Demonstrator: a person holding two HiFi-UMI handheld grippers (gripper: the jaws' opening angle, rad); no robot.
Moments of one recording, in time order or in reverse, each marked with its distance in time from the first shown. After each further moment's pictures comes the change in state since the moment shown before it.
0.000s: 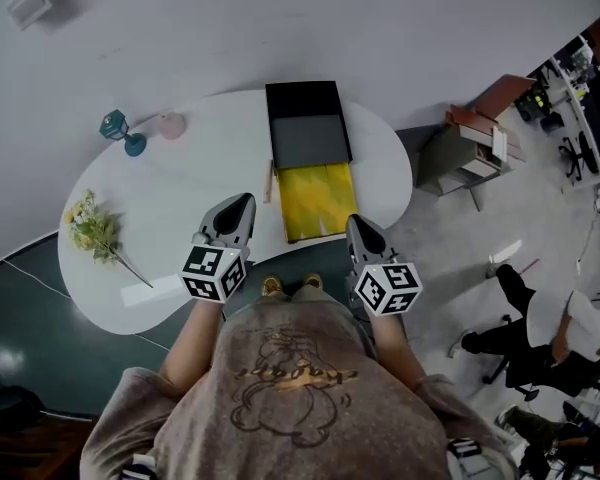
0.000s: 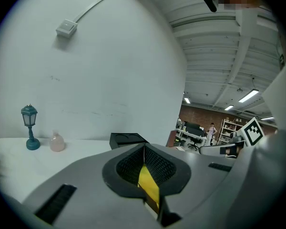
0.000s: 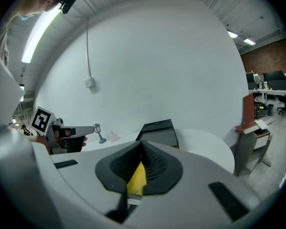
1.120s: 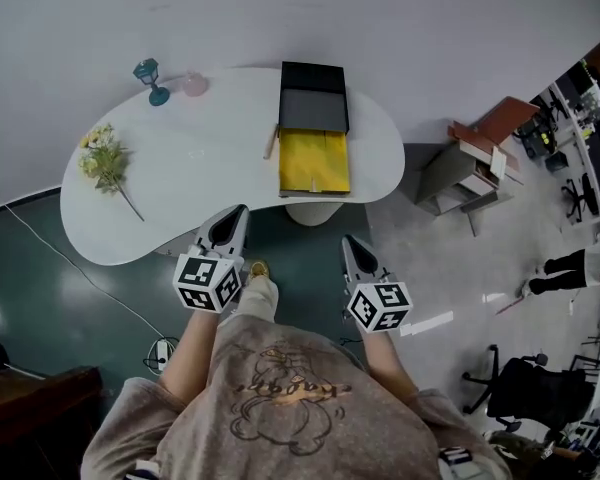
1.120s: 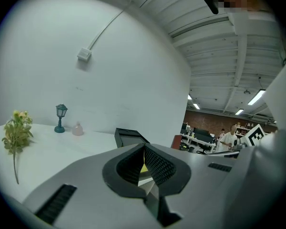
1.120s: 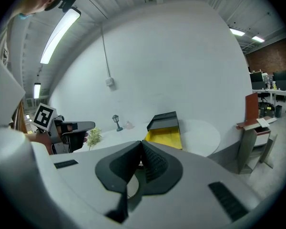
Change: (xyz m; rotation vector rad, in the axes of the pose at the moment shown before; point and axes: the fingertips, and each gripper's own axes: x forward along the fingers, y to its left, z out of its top) left arm -0.139 -0.100 -0.054 -0.046 -0.086 0.141; right arm -0.148 0.028 -0.068 -0.044 0.030 0.112
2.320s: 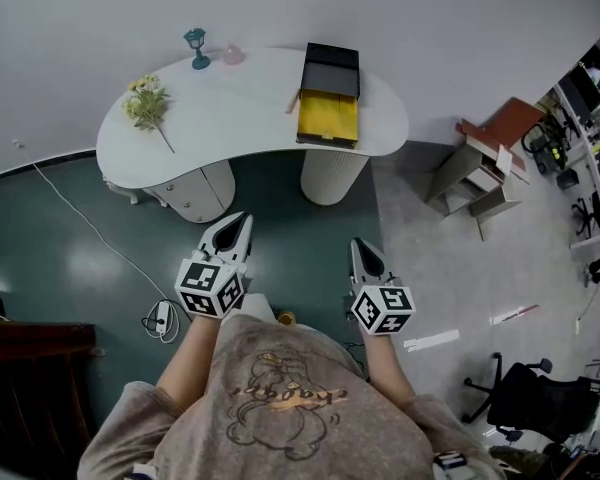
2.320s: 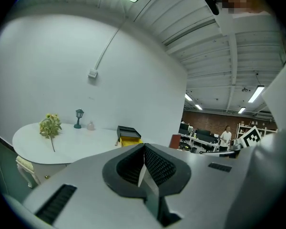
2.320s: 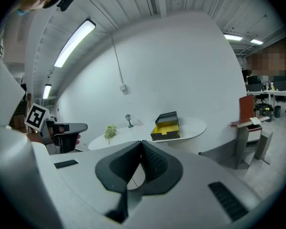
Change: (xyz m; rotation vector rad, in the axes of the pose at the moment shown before) left arm -0.202 -0.109 -0.048 0.014 -0.037 0.072; right arm -0.181 0.060 -0.064 -0.013 -0.045 0.036
